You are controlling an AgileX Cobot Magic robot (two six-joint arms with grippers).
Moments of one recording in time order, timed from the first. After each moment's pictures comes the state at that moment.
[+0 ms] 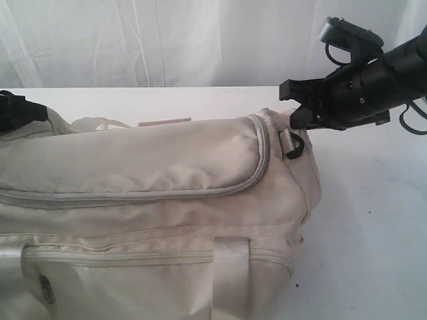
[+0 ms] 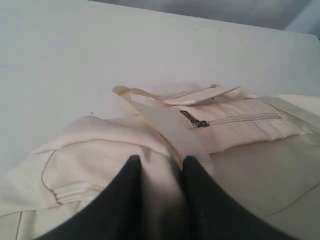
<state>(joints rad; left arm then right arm) 0.20 1.56 -0.88 1.66 -0.74 -1.67 0.32 1.57 -1.10 0.65 0.61 -0.35</state>
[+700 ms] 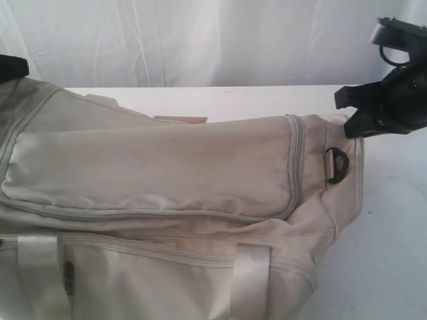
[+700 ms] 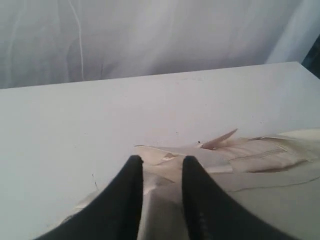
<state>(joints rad) 0.19 1.31 -0.88 1.66 -0.72 -1.63 0.14 1.49 -1.10 0.48 0.79 -0.37</state>
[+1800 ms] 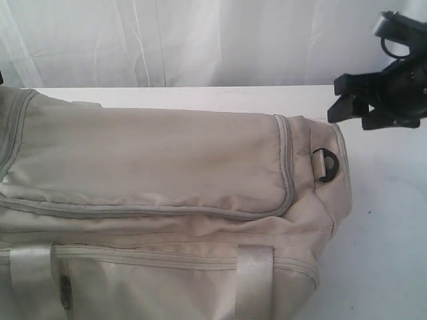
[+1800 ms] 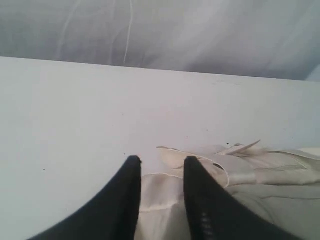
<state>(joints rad) 0.26 1.26 -0.82 1.69 -0.64 -1.76 0.12 1.52 -1.14 0.59 0.77 -0.41</state>
